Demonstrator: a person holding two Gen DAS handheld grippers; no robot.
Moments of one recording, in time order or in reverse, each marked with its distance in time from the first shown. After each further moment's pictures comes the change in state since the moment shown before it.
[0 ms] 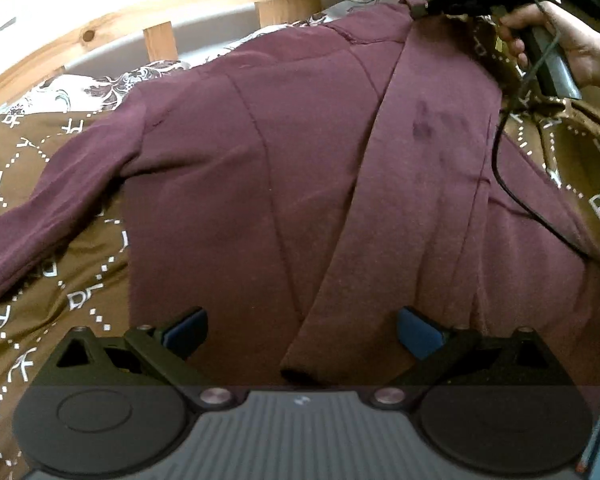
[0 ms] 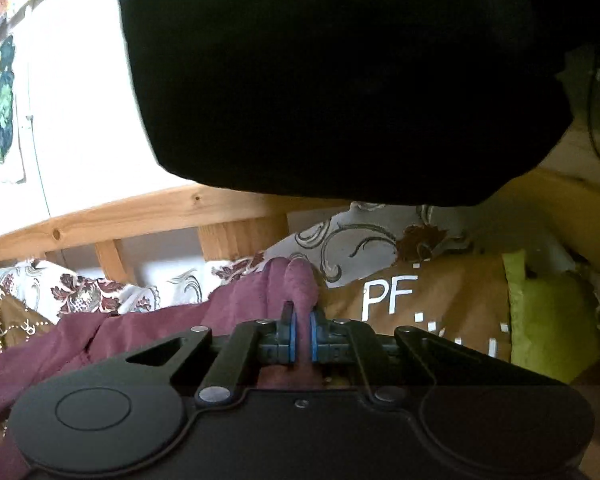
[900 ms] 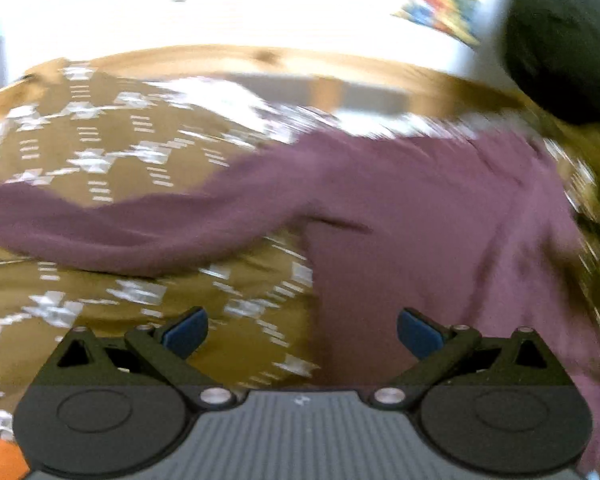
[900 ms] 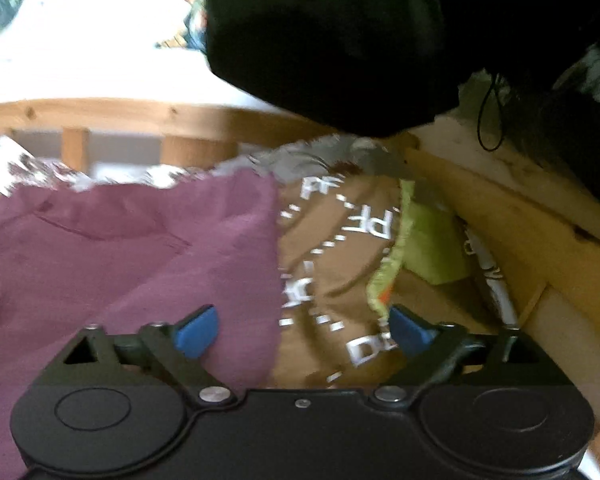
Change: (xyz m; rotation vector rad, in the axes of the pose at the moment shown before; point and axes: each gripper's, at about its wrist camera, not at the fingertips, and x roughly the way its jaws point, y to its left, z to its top) left arm -0.081 0.119 -0.013 -0.385 -0.184 0.154; right arm -0.112 0.039 -0.098 -0.196 -0.042 -0.248
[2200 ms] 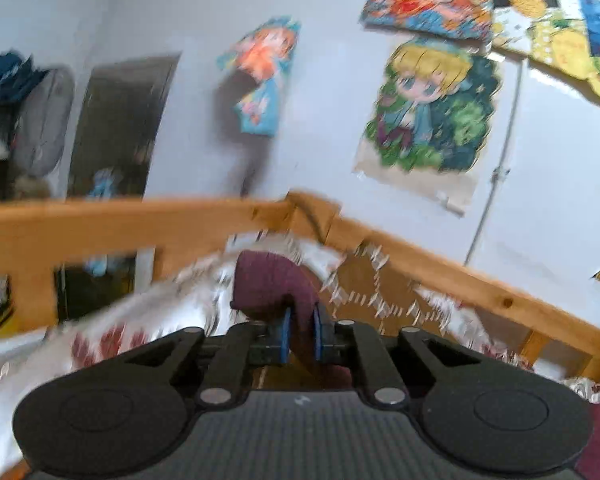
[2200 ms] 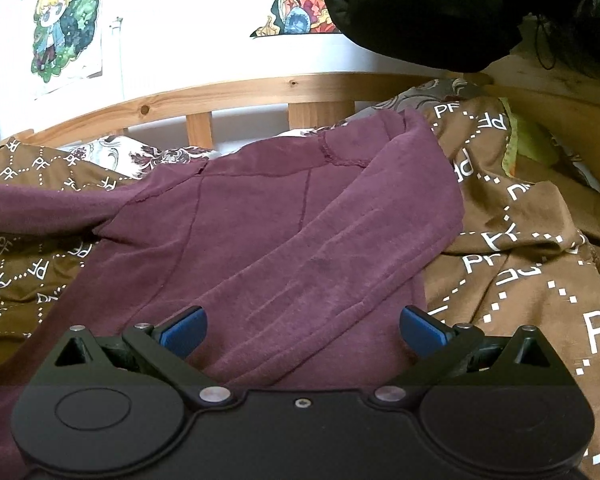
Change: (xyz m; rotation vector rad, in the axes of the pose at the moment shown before) left arm -0.095 0.156 0.025 -0.445 -0.449 0.415; right arm -0.065 0.081 -0.051 0.151 0.094 0.224
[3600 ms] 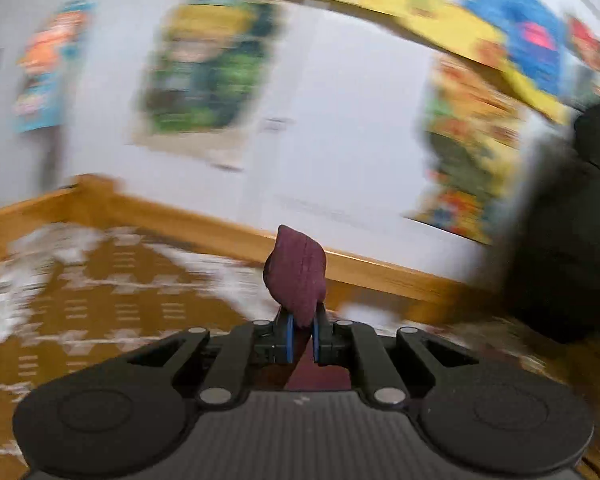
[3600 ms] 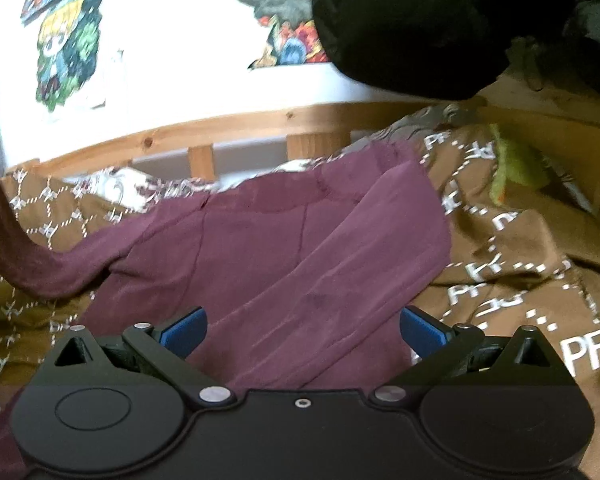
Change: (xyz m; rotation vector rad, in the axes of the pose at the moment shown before) left arm -0.048 -0.188 0.014 0.225 0.132 -0.512; right arm -0.023 -0.017 0.016 0.043 -0.094 -0.005
